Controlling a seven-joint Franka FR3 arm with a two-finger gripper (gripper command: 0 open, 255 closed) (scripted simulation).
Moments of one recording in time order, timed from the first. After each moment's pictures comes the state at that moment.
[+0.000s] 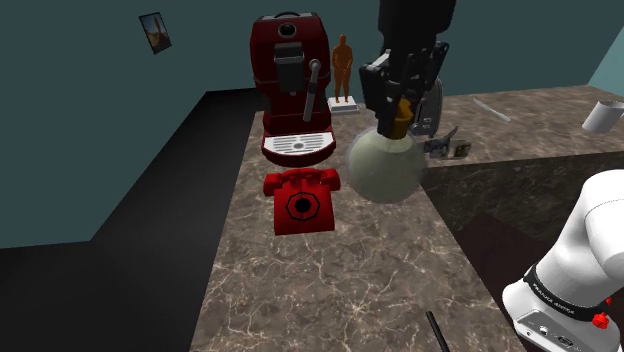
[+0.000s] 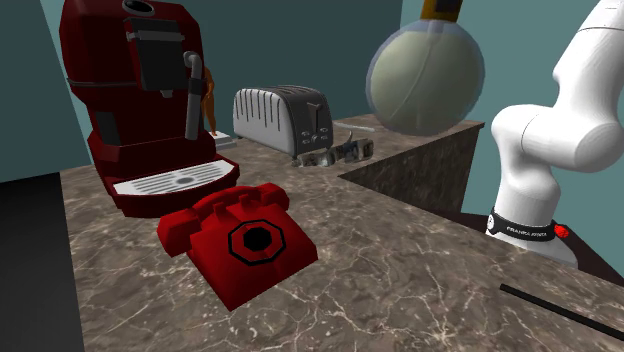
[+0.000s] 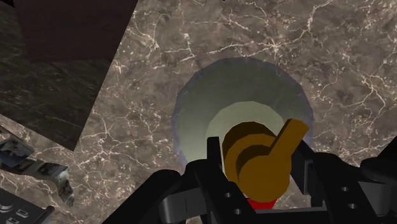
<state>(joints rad) 0.34 -0.36 0.39 -1.73 0.09 1.39 0.71</state>
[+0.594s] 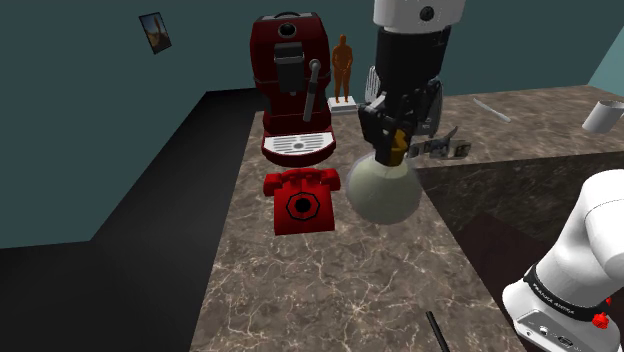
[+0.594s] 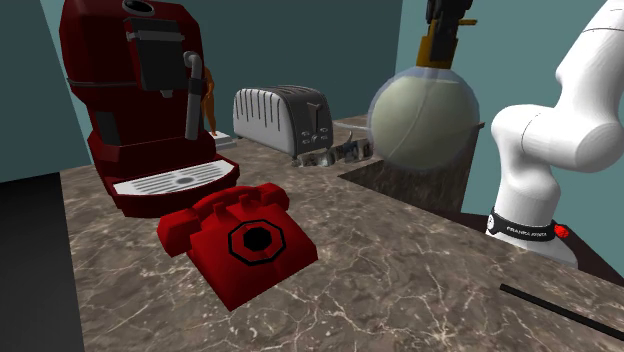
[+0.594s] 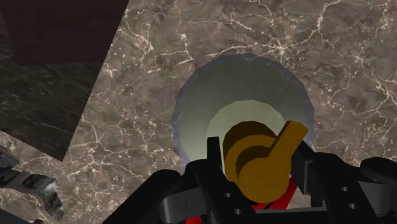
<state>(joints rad) 0.35 -0.41 0.39 -1.90 0.11 1.51 0.70</state>
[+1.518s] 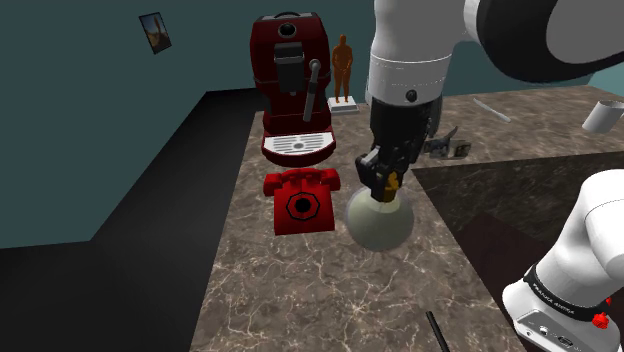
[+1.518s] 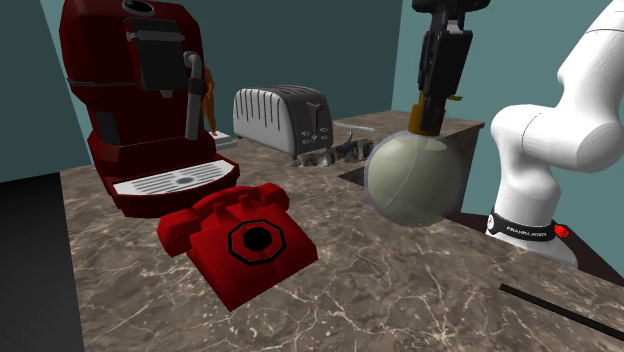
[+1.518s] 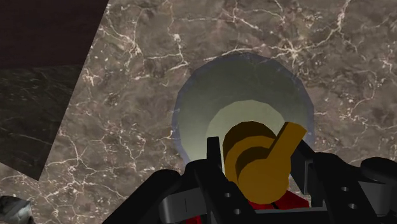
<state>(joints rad) 0.37 -0.45 0.40 -2.13 0.13 1.69 0.70</state>
